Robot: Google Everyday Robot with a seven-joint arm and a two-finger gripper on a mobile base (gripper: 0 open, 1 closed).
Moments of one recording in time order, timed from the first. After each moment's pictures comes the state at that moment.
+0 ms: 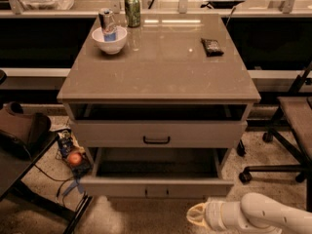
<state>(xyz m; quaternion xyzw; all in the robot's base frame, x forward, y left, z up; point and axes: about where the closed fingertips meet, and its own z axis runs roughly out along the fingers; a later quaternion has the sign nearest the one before) 0.398 -0.137 0.388 -0.62 0.69 0.19 0.34</state>
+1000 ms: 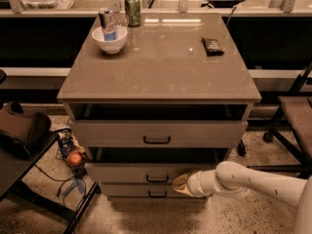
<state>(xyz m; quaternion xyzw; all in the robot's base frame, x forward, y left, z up) 0.519 -0.092 0.371 -0.64 0.66 0.18 0.35</state>
